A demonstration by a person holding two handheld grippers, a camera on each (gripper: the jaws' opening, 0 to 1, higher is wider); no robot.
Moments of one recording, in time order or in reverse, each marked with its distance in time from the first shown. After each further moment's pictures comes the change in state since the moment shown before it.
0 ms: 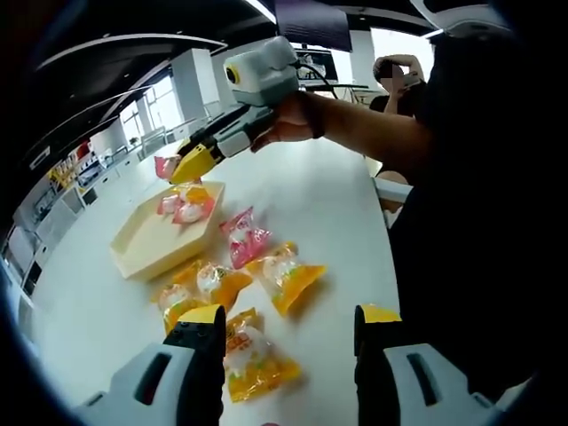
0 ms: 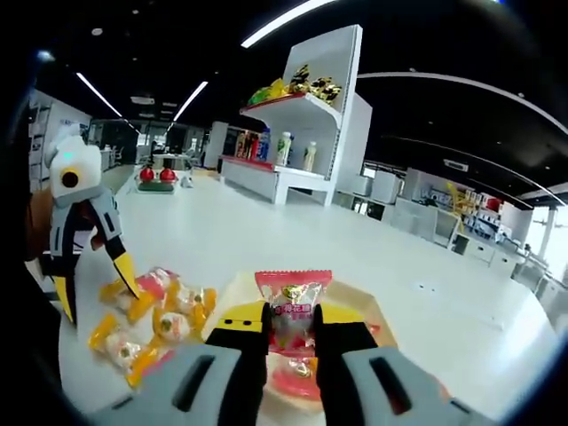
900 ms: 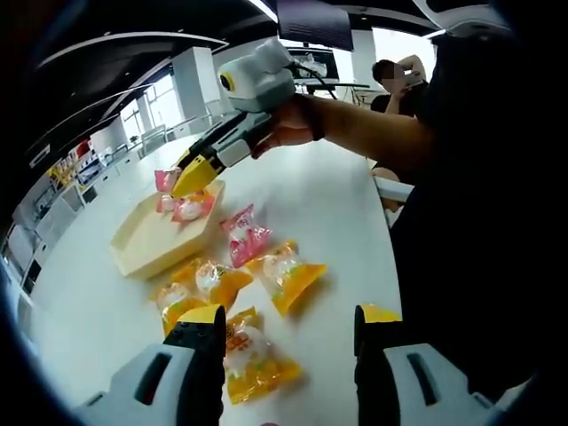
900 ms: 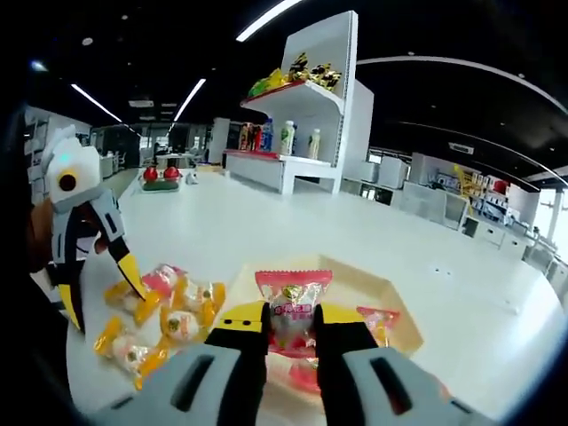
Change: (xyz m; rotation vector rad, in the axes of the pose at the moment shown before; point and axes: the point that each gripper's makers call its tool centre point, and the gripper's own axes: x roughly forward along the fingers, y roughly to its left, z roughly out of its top) left arm 0.002 -0.001 0.000 -0.002 0.002 -0.004; right arm 0.007 0.013 -0.012 0.064 0.048 0.053
